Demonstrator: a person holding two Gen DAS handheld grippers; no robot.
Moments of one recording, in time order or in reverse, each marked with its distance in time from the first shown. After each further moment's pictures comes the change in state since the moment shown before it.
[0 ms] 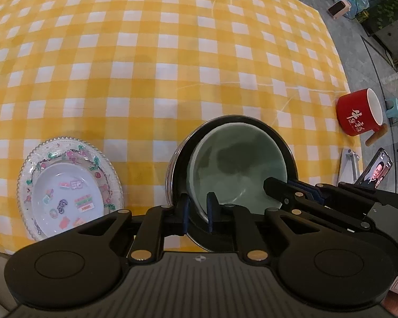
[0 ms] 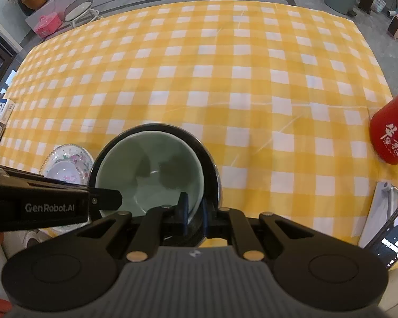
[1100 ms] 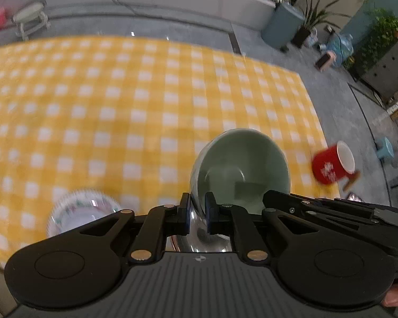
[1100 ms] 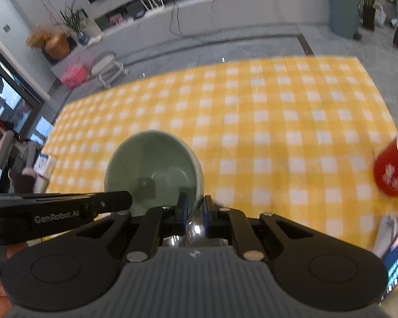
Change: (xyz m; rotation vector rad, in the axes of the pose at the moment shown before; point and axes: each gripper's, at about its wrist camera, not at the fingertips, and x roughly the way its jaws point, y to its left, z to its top) left arm -0.081 -0.005 -0.011 -0.002 -0.281 -0.013; right arm -0.072 -0.001 0.030 0.075 -0.190 0.154
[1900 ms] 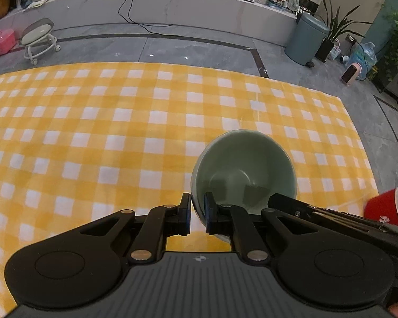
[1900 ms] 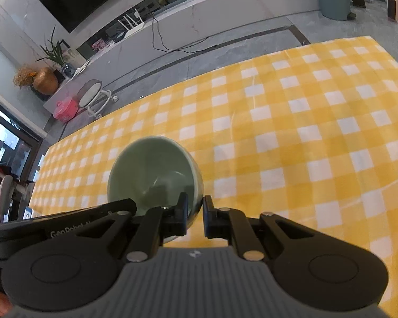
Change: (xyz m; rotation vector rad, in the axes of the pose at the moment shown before) left arm 0.074 0.022 0.072 0.033 -0.114 0.128; right arm 0.116 -0.037 0.061 0.147 -0.091 0.055
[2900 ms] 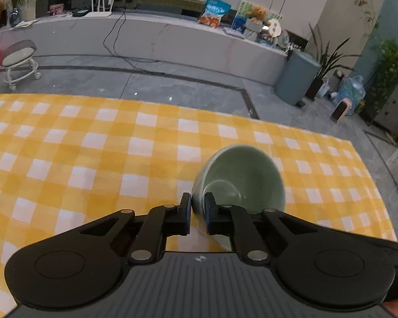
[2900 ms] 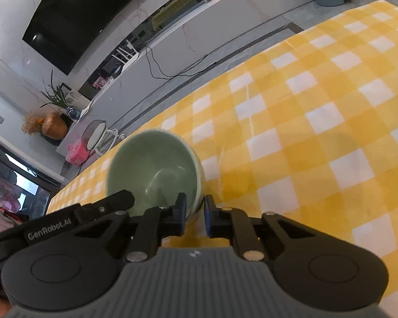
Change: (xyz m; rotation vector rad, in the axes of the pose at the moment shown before) left arm 0.104 0.019 0.045 -0.008 -0.202 -0.095; right arm 0.113 -0.058 0.037 0.168 -0.117 0.119
